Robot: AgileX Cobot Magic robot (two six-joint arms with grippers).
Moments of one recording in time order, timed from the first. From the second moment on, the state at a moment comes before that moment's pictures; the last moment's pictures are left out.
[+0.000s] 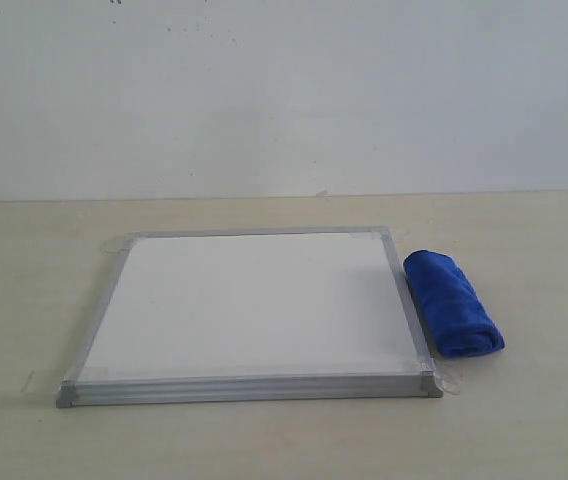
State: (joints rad) left arm -0.15 0.00 -0.08 0.82 0.00 -1.73; right arm 0.05 0.01 0.00 0.03 0.36 0.00
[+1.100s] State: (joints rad) left arm -0.14 0.00 0.00 -0.02 0.34 -0.01; right arm 0.05 0.01 0.00 0.03 0.36 0.00
